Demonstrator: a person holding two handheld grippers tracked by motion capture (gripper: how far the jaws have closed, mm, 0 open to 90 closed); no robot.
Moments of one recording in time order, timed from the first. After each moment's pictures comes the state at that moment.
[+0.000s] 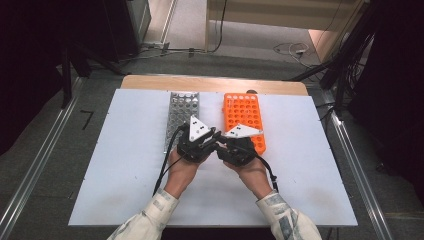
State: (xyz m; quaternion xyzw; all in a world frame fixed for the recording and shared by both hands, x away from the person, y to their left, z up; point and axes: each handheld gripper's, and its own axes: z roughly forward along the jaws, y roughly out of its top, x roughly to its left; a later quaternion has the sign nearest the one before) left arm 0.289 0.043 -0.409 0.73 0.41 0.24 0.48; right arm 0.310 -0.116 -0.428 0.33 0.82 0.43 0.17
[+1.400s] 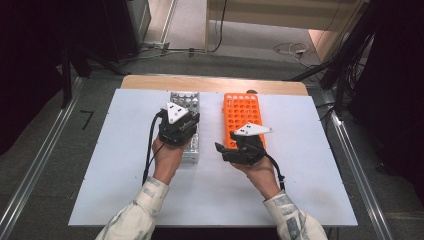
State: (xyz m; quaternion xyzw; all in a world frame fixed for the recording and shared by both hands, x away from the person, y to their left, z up) left arm 0.312 0.085 -0.397 0.68 0.48 0.29 0.47; right arm 0.314 -0.137 -0.425 0.36 0.82 0.42 0.16
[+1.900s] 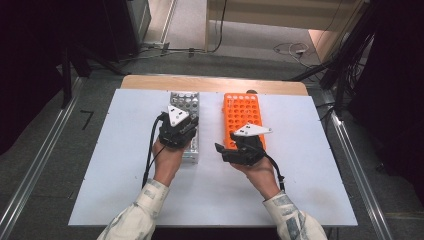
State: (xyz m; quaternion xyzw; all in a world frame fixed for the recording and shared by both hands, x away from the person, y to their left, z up) left arm 0.312 0.085 -0.409 0.69 0.49 0.29 0.45; right arm 0.314 -0.136 -0.427 0.36 0.82 0.42 0.16
